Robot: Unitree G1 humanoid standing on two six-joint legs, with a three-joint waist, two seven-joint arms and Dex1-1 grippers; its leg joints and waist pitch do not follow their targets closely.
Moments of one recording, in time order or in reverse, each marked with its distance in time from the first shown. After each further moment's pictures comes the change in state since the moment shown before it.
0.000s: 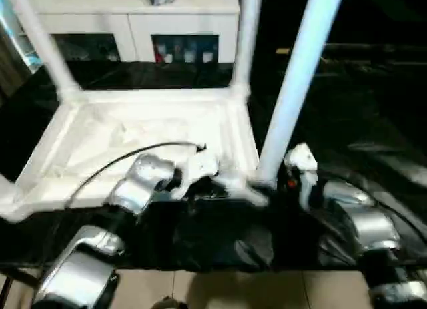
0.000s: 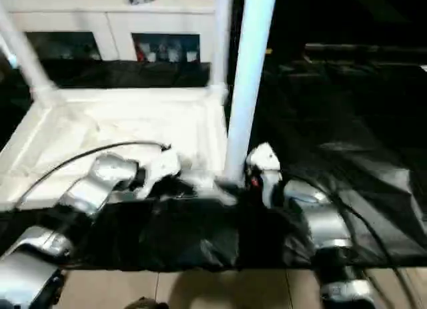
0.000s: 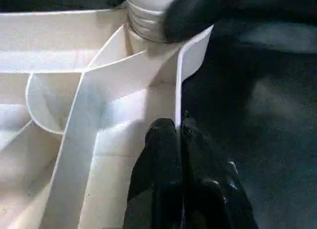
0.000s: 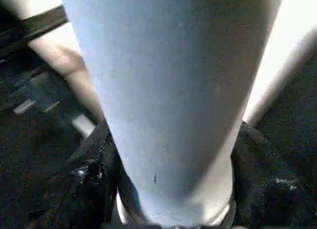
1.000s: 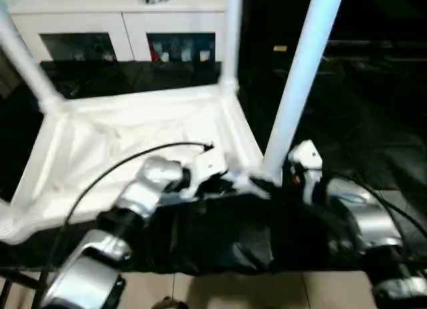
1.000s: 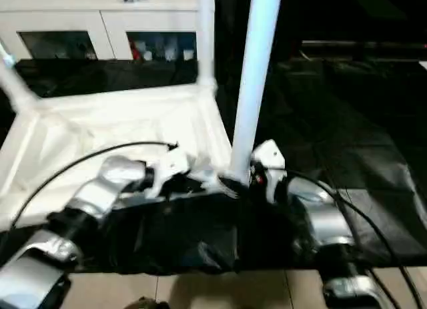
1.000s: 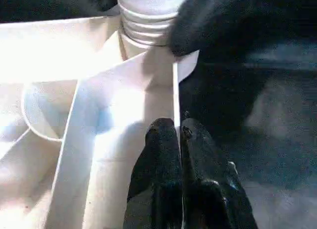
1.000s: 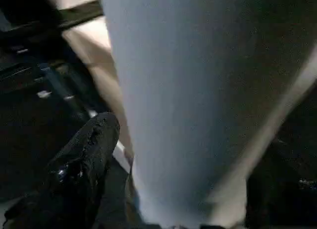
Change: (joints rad) left arm 0.050 0.019 -0.012 -0.084 -0.027 -0.015 -0.108; right arm 0.021 -0.120 0.056 -0.021 0.037 -0.081 0.255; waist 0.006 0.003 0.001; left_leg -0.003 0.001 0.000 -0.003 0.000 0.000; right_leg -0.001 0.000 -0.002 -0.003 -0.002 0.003
